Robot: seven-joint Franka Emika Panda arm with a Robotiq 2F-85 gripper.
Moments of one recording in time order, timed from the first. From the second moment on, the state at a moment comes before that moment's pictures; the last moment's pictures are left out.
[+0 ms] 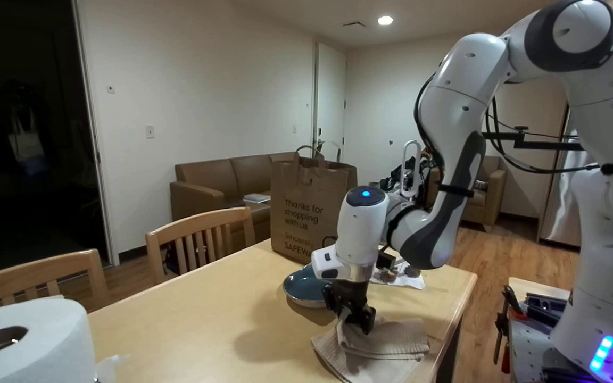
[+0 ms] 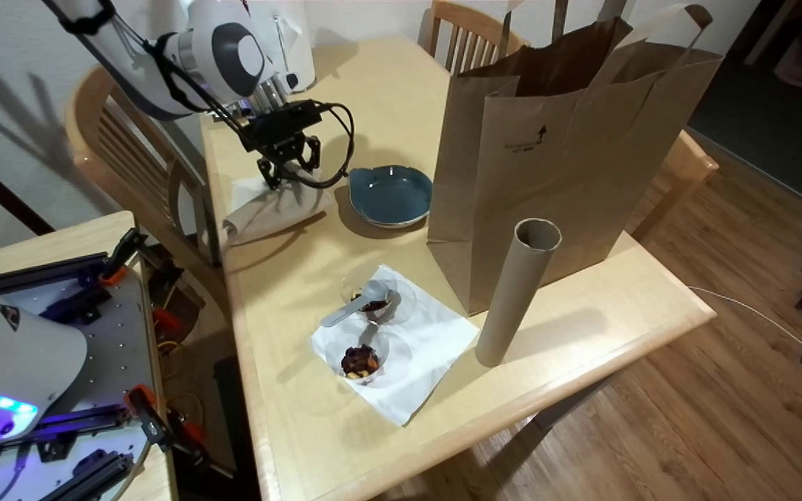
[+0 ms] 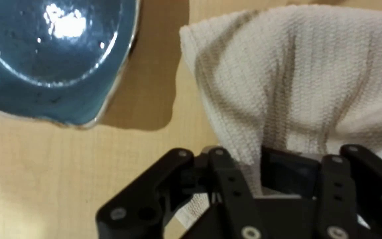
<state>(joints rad) 0.35 0.42 0.06 -2.34 -0.74 2.77 -0.41</state>
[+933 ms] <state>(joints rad) 0.28 0.56 0.06 -2.23 -0.75 2.66 -0.40</state>
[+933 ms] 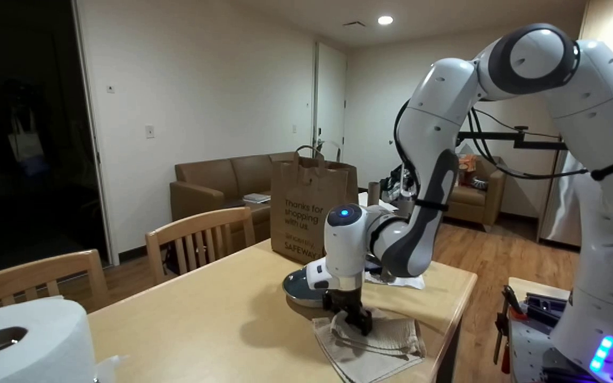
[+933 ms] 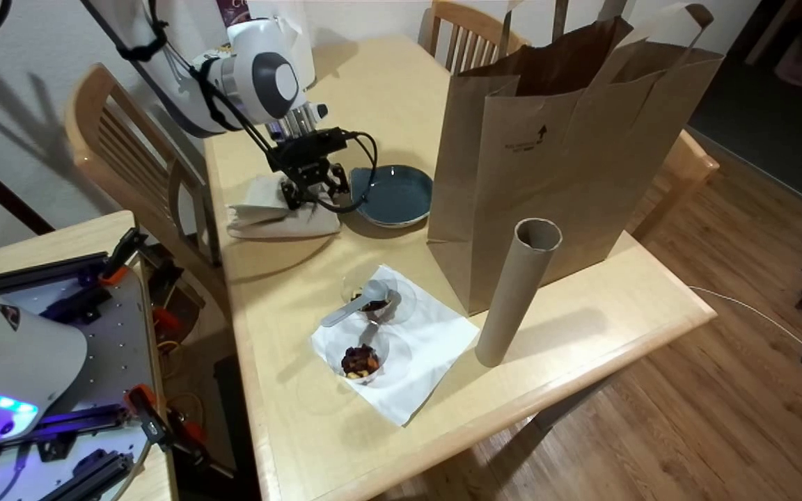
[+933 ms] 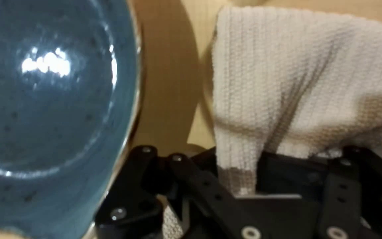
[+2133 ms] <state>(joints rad) 0.12 0.38 -0.07 -2.56 -0.76 2.66 -0.23</state>
